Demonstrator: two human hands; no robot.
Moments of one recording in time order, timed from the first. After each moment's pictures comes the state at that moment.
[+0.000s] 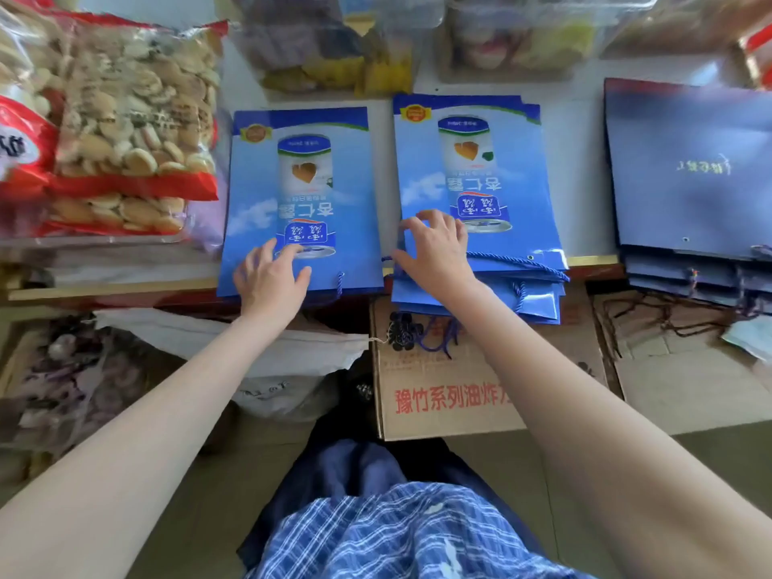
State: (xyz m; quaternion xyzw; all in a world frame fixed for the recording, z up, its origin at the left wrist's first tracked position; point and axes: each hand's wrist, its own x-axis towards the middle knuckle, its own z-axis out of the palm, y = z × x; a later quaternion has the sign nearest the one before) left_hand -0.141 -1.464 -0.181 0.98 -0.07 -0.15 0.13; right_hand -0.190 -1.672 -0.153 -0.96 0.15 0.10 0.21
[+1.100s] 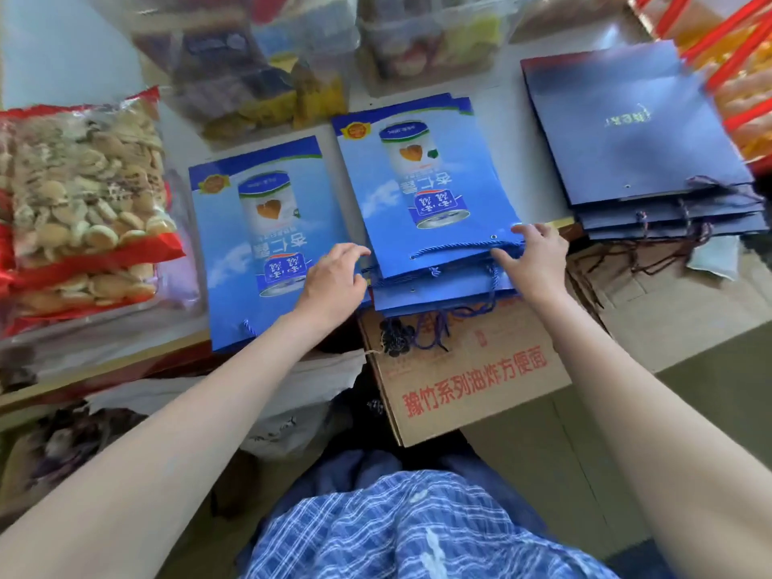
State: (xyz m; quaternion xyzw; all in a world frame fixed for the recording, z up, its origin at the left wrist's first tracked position) left_hand -0.148 -1.542 -0.149 0.89 -0.32 -0.24 0.23; right_hand -0.280 -1.768 -0.157 -0.84 0.47 0.00 0.27
